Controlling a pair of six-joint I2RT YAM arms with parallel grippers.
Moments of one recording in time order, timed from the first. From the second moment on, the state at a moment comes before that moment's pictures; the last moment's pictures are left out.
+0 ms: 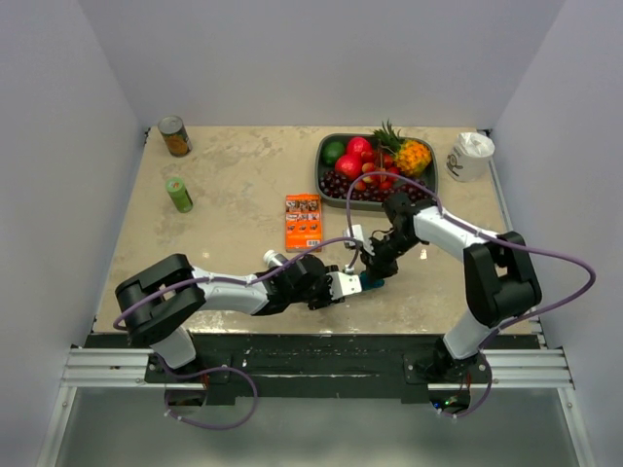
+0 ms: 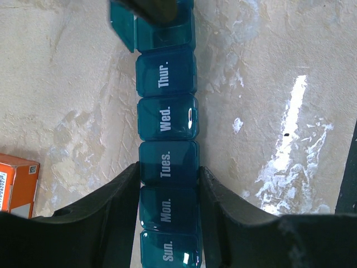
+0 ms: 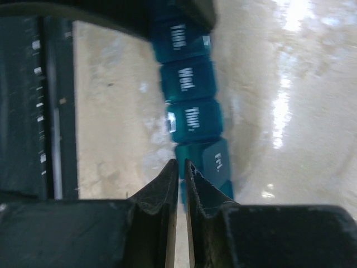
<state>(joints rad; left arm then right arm) -1.06 1.63 0.68 0.28 0.06 0.37 0.35 1.66 1.03 -0.98 -0.73 -1.21</state>
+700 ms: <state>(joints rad) -1.06 1.66 0.70 0.32 0.05 0.36 0.36 1.71 1.01 -0.61 -0.57 -0.81</state>
